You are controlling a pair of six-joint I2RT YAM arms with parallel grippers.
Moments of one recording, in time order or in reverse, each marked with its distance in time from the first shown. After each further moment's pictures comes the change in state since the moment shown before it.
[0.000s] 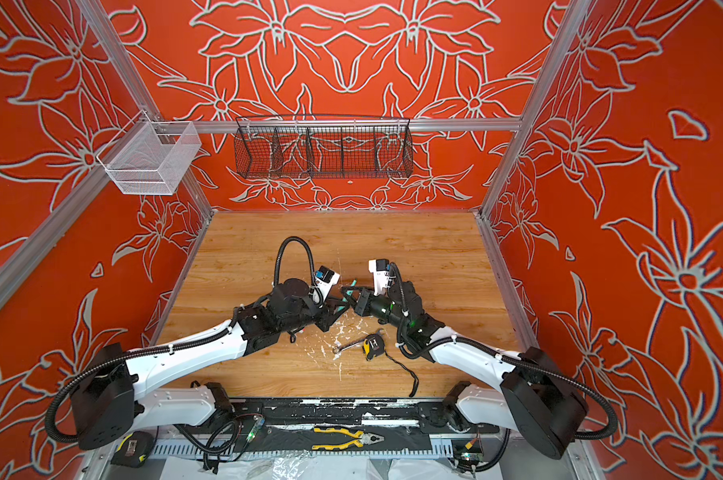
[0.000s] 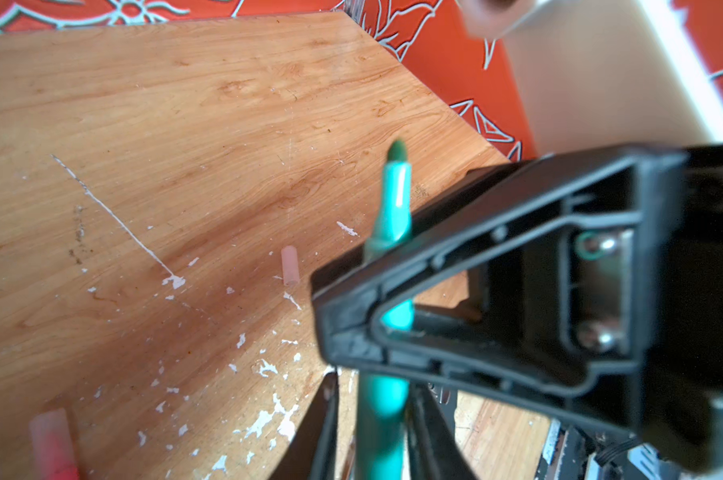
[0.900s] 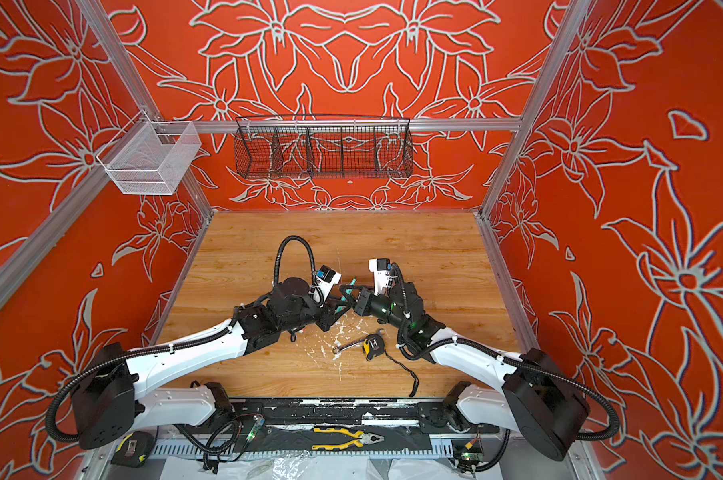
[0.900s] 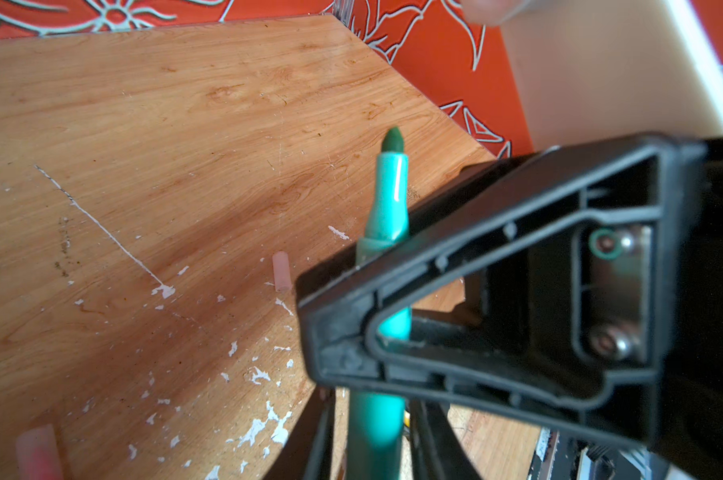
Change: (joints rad) left arm 0.001 0.001 0.009 0.008 0.021 0.010; right arm 0.017 0.002 -0.005 0.038 0.000 0.012
